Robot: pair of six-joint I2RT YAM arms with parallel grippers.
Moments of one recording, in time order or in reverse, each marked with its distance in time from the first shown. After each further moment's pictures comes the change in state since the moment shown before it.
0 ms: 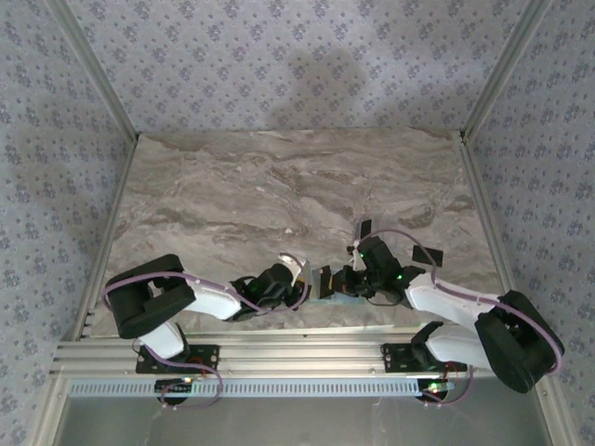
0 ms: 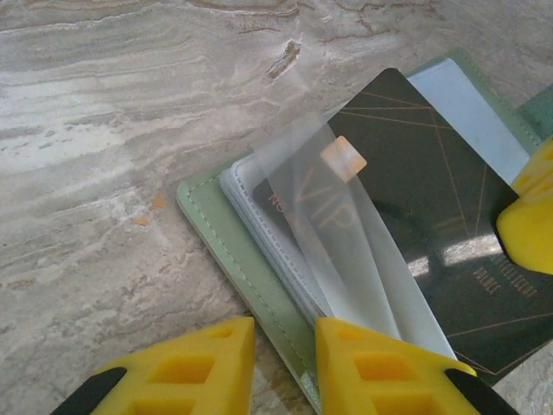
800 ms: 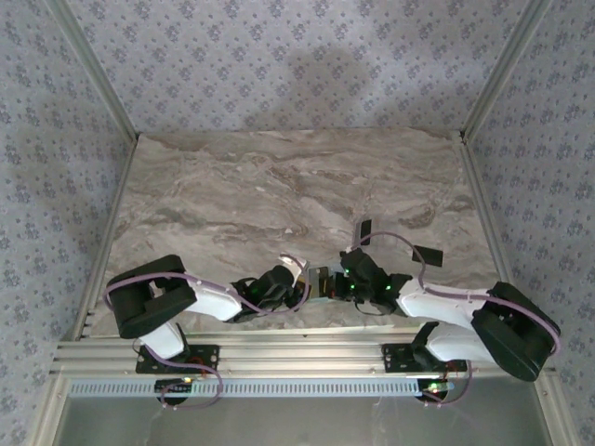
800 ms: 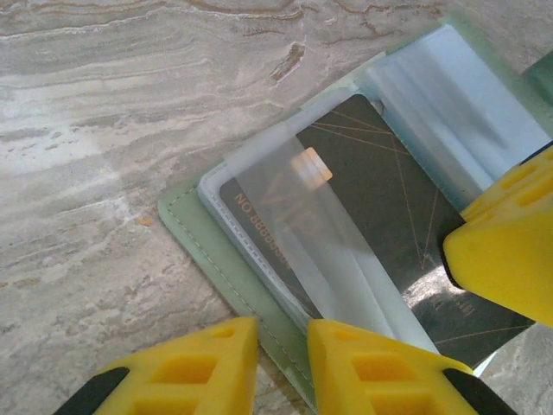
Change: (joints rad) left arm -0.012 0.005 0.000 0.005 -0.029 -0.003; right arm 0.164 0.068 0.008 0.062 0.249 0.073
